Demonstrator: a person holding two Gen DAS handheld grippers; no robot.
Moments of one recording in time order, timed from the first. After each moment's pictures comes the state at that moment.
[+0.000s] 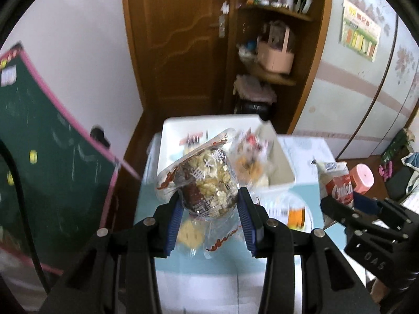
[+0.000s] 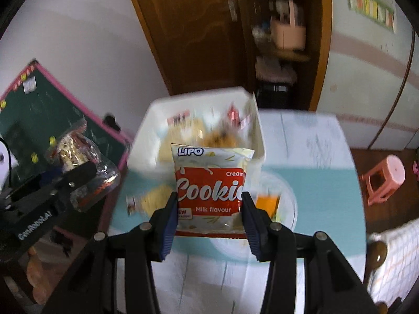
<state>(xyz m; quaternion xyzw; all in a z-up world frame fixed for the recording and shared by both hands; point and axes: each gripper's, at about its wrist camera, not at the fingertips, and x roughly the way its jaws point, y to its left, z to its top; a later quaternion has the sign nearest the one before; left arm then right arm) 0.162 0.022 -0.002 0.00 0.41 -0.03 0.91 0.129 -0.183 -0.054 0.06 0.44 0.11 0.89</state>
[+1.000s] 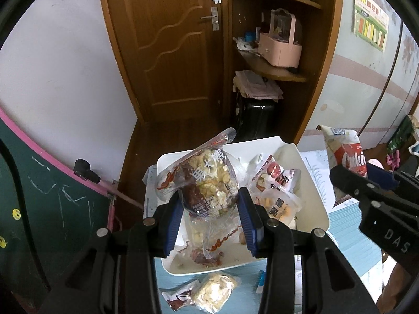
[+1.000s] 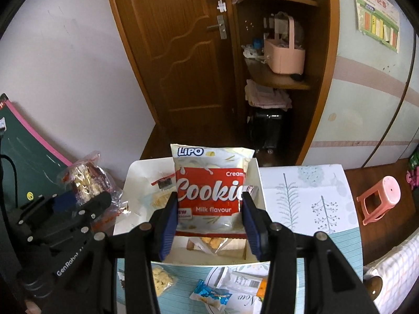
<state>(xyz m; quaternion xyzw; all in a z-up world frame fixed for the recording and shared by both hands) 0.311 0.029 -0.039 0.04 0.44 -0.04 0.90 0.275 -0.154 -0.035 0.06 0.42 0.06 0.90</state>
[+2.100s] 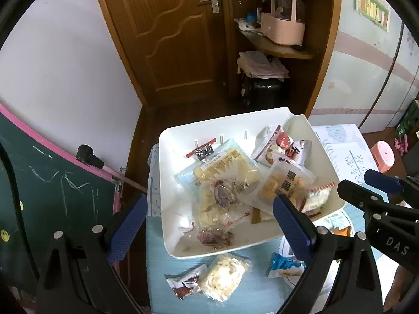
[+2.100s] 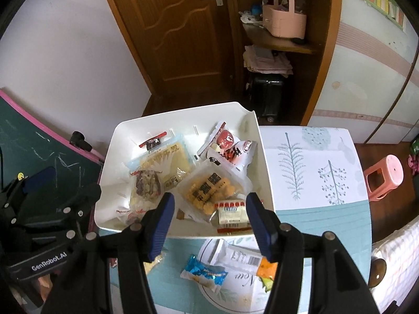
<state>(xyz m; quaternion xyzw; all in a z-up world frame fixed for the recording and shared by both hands) 0.297 0.021 -0.067 0.07 0.47 -0.02 0.88 0.272 -0.164 -0.090 0.06 0.49 0.06 0.86</state>
